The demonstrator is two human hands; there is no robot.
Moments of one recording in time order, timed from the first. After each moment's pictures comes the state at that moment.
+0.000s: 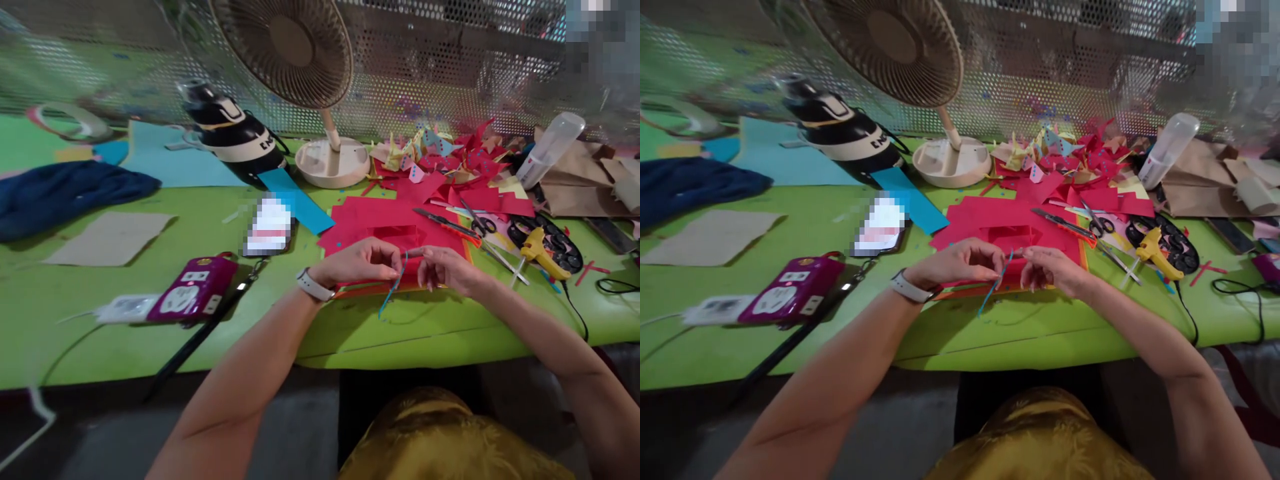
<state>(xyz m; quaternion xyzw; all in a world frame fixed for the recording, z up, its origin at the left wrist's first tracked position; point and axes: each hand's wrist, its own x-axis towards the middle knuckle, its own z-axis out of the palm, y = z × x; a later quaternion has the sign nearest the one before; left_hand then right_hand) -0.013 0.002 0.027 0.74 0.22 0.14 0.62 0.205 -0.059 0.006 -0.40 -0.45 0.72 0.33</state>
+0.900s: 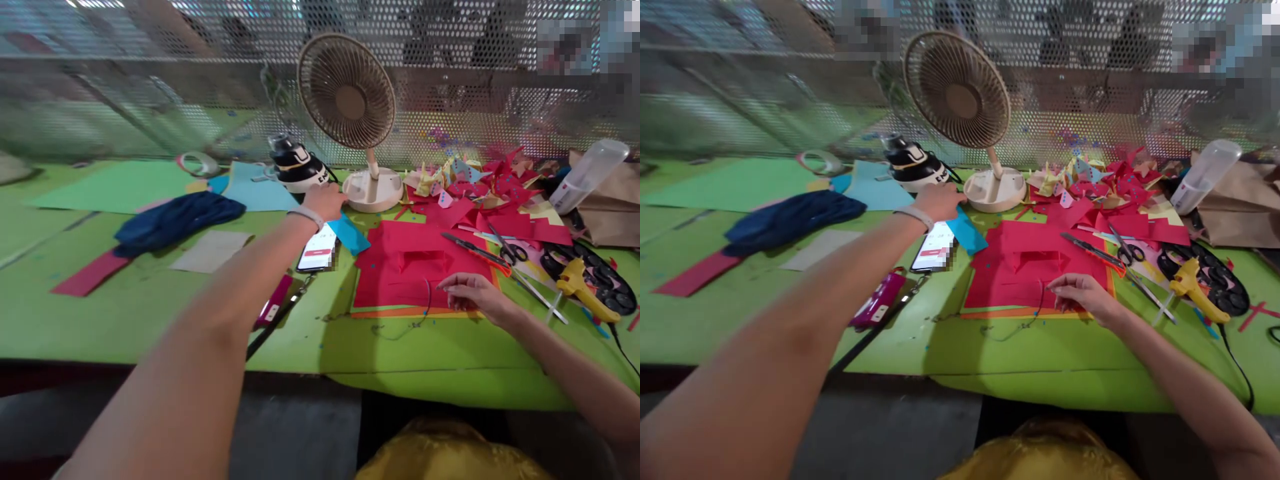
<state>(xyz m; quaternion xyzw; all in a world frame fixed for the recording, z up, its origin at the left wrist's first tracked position) -0.123 0.156 0.049 0.81 0.58 -0.02 -0.06 0.213 -0.054 -0.003 -0.46 -0.42 0.72 0.32</state>
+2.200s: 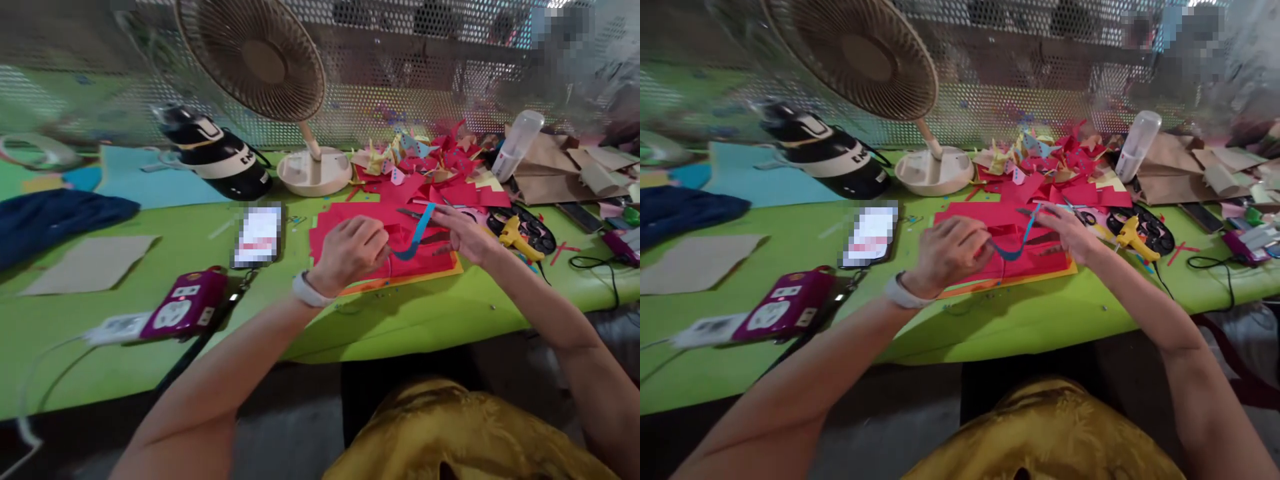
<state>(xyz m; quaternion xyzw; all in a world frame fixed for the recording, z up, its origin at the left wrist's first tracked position) 0.001 -0.014 0.038 0.91 0.30 0.26 -0.09 0.243 -0.055 0.055 -0.49 -0.43 0.61 0.45</state>
